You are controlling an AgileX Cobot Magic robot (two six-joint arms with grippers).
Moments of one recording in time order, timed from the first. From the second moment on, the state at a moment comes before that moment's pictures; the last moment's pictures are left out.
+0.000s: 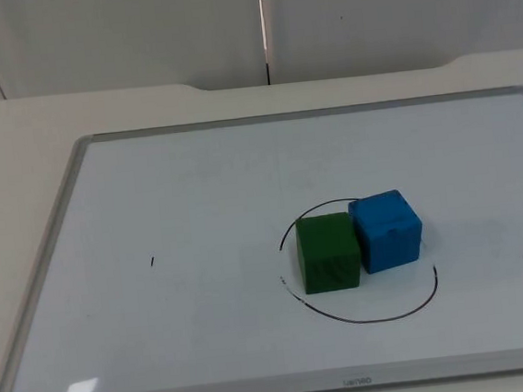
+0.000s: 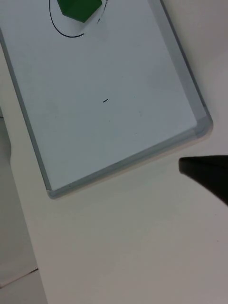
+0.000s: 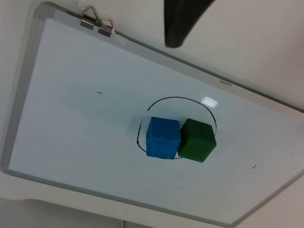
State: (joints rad) right arm 0.39 0.00 -0.52 0.00 1.08 -0.04; left arm -0.33 0.00 -0.50 0.02 1.09 0.05
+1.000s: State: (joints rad) right arm 0.39 0.00 -0.52 0.00 1.08 -0.04; left arm -0.33 0.00 -0.50 0.02 1.09 0.05
